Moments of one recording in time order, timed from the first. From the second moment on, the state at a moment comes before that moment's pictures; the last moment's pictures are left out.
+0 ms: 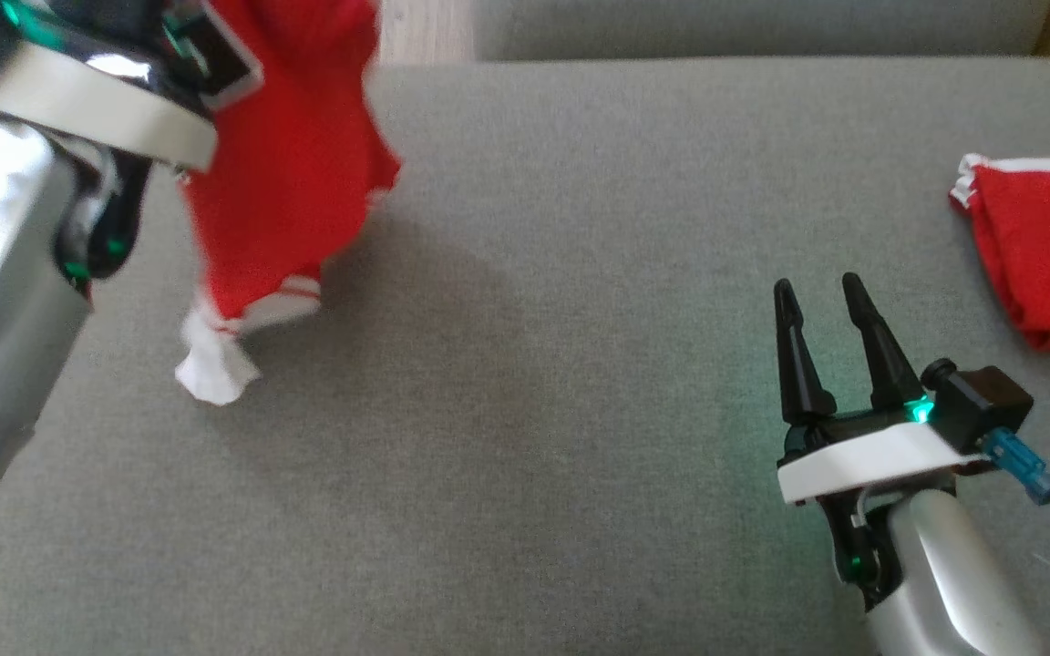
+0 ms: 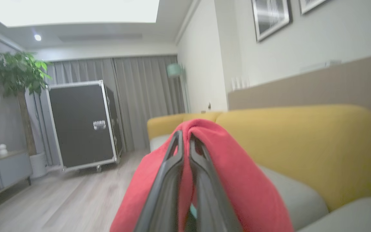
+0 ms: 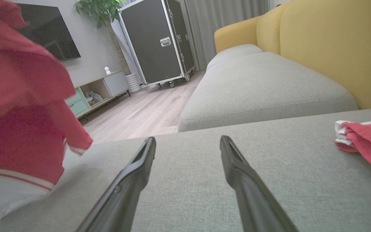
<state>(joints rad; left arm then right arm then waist) -1.04 0.53 -0.79 0.43 -0.80 0.00 -0.25 -0.21 -0.05 0.14 0.32 0.28 0.14 -0.25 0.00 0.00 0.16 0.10</state>
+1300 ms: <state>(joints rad) -1.07 0.41 -0.83 0.39 -0.35 -0.12 -0.25 -0.30 -0.05 0.18 0.25 0.37 0.14 -0.25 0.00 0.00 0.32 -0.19</state>
